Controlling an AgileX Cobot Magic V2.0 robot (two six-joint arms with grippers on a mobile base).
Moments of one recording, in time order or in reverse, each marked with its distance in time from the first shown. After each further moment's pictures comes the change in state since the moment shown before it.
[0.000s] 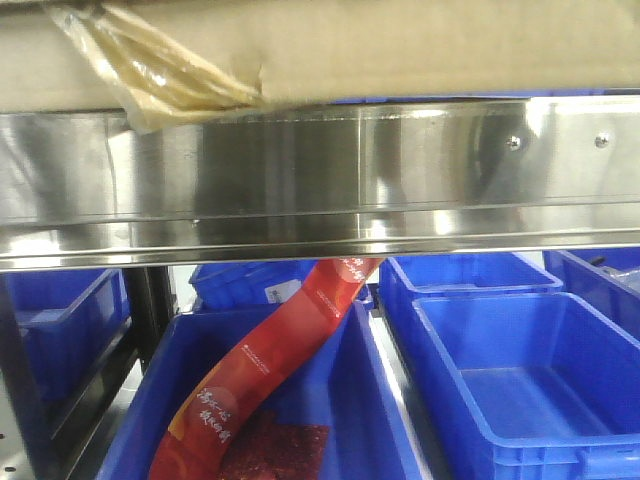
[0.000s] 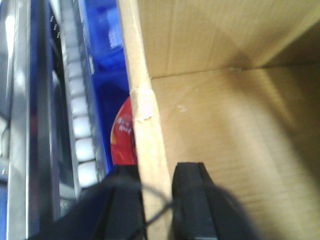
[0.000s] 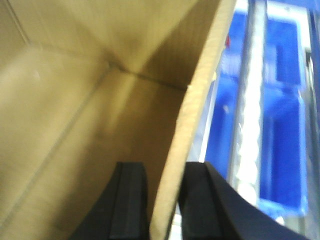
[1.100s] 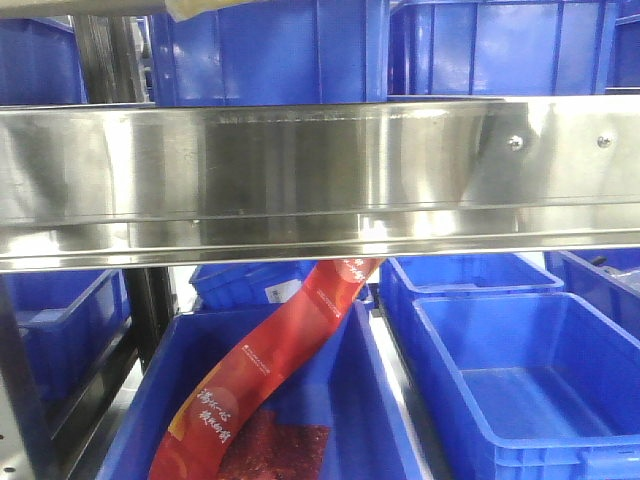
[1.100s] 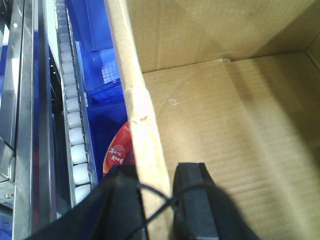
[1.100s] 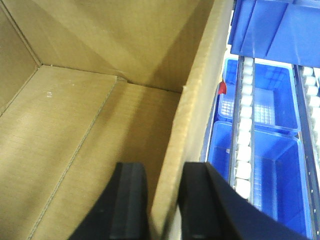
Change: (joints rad) left arm -0.020 -0.048 -0.122 0.012 0.037 -0.022; right arm 0.000 -0.011 -0.177 0.001 -0.003 0.000
